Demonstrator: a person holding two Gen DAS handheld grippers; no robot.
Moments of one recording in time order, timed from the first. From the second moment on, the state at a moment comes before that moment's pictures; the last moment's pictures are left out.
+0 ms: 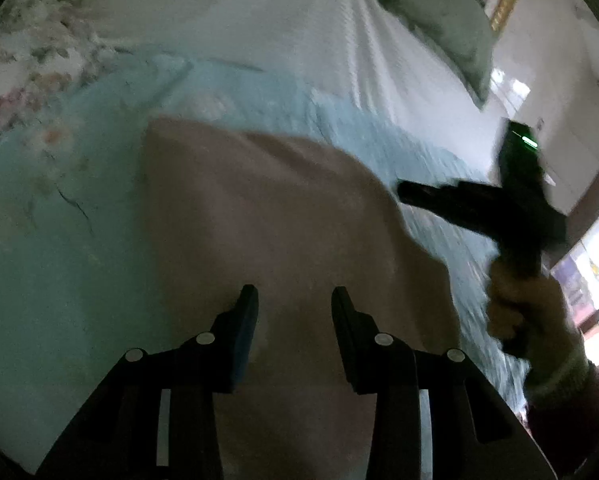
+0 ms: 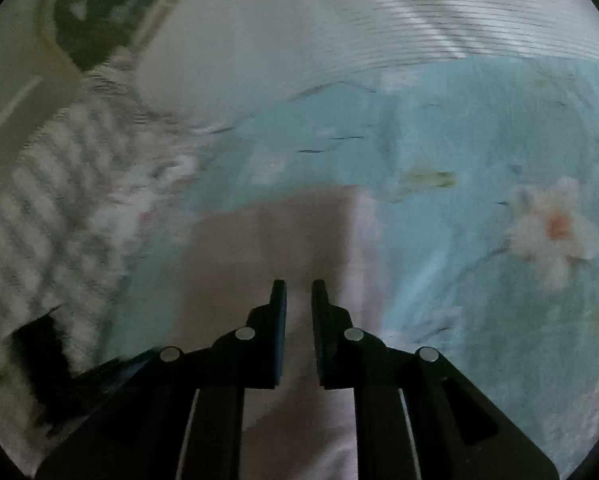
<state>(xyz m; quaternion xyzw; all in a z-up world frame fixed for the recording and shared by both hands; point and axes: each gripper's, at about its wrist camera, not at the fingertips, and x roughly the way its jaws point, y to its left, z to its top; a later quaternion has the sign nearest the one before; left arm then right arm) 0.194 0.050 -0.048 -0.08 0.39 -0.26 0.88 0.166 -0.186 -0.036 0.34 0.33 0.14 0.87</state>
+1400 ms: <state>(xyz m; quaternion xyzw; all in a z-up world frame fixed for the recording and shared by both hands) 0.108 0.032 -0.090 0.00 0.44 -0.24 0.87 0.046 -0.187 -0.118 0.35 0.41 0.03 0.84</state>
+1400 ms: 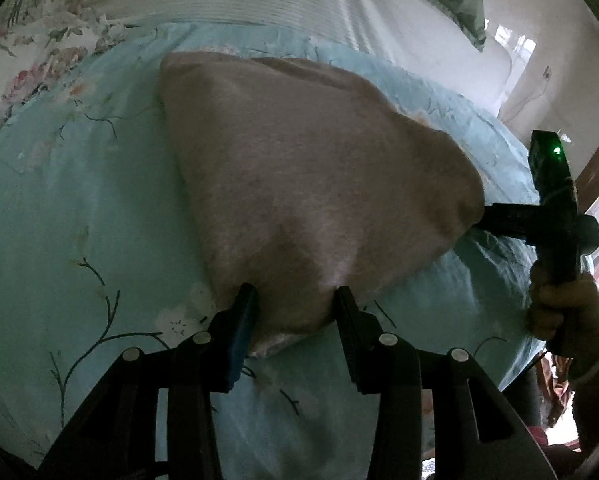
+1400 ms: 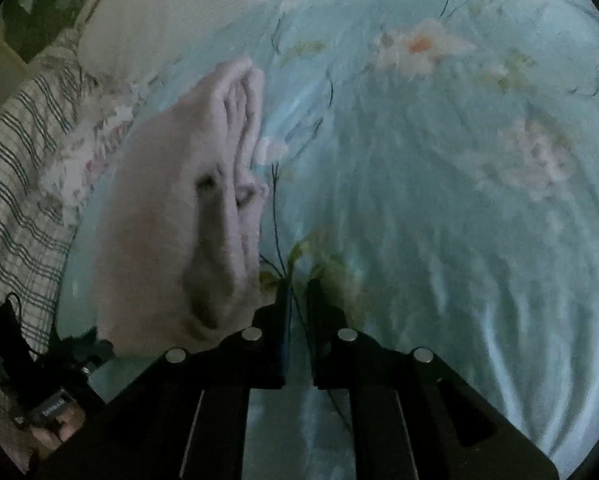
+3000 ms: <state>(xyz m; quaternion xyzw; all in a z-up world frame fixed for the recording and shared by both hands) 0.086 0.035 -0.081 0.03 0.44 -0.20 0.87 0.028 -0.133 -0.094 0.28 0.43 0.06 0.86</state>
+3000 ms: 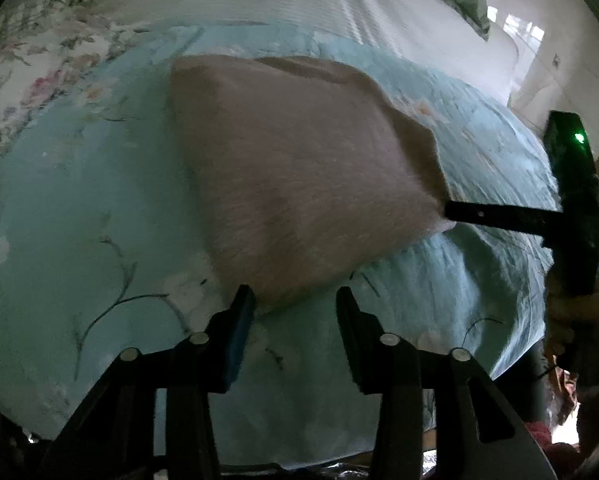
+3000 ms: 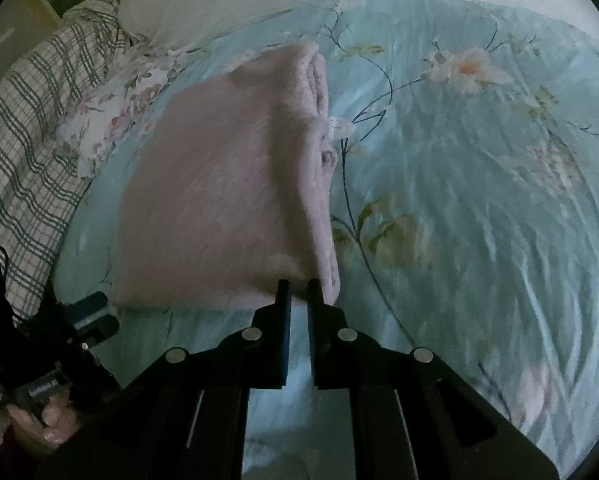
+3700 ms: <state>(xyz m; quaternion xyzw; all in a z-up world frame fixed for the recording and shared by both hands) 0.018 0.060 -0.091 0.07 0.45 -0.12 0.88 -0.039 -0.081 -0.076 0.19 0.44 0.06 0.87</state>
